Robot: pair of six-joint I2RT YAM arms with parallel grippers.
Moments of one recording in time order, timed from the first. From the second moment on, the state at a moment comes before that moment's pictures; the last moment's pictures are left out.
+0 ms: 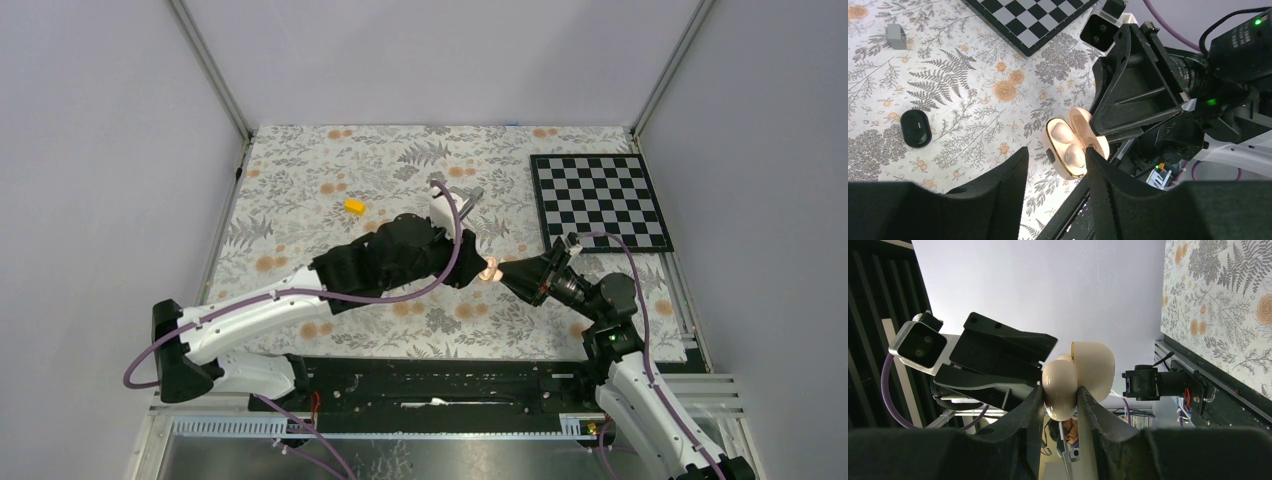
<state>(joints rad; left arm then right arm) -1.13 1.27 1.21 -0.31 -0.11 -0.39 0.28 0.53 0.20 0.45 -0.72 1.79</state>
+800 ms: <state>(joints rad) -0.87 0.95 1.06 -0.53 -0.26 -0.54 0.35 1.52 0.44 0.65 -0.80 1.40</state>
